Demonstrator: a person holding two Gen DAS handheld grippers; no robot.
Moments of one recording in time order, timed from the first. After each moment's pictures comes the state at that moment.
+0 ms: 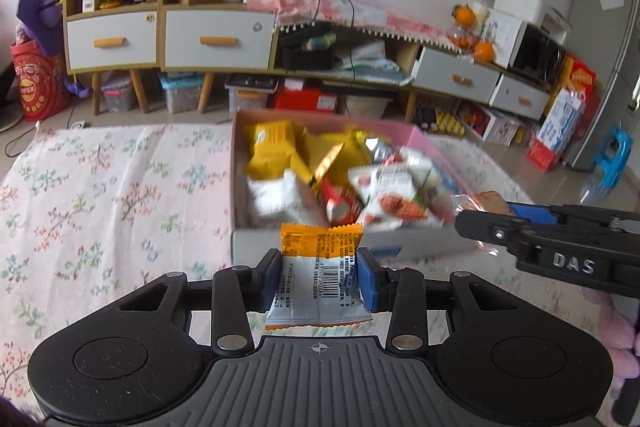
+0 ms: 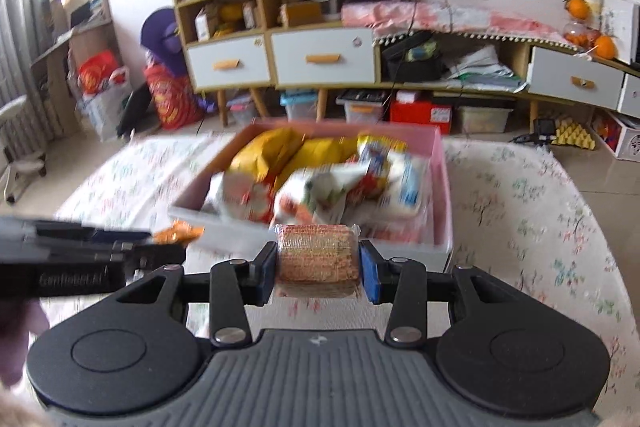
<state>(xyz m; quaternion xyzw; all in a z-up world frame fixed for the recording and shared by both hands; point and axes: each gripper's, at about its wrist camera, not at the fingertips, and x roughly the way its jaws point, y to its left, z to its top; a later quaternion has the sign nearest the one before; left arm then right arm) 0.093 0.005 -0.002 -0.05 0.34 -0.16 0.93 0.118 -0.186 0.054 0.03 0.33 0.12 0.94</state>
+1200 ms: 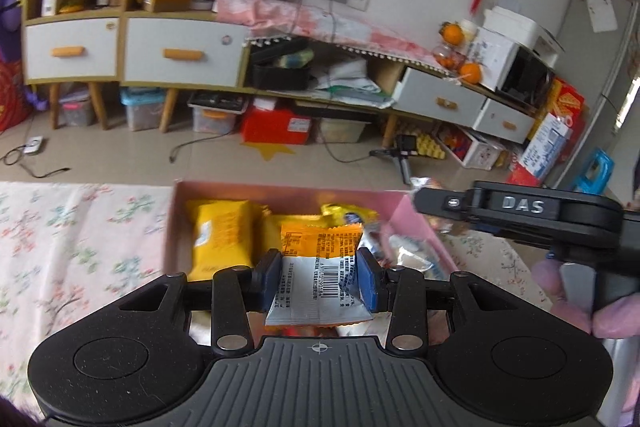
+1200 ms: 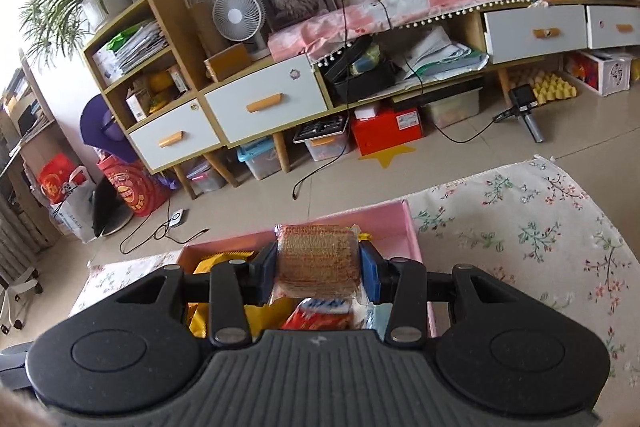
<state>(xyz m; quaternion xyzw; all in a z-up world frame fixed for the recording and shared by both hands) 0.201 -0.029 0.005 -0.07 0.33 -0.21 0.92 0.220 -0.223 0.055 0.17 0.33 0.06 0.93</state>
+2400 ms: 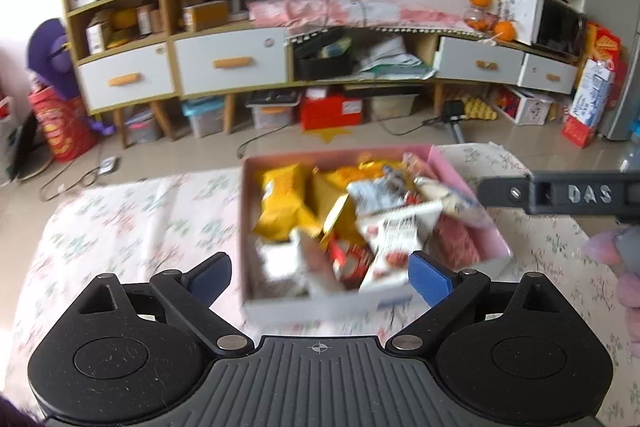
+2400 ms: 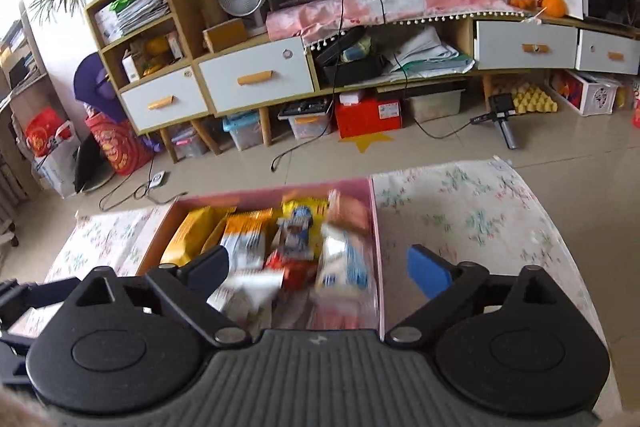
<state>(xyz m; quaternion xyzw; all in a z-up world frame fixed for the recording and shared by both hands) 0.109 -0.033 0.038 0.03 0.35 -0.10 0.93 0.164 -0.224 0.076 0.10 0.37 0.05 0.92</state>
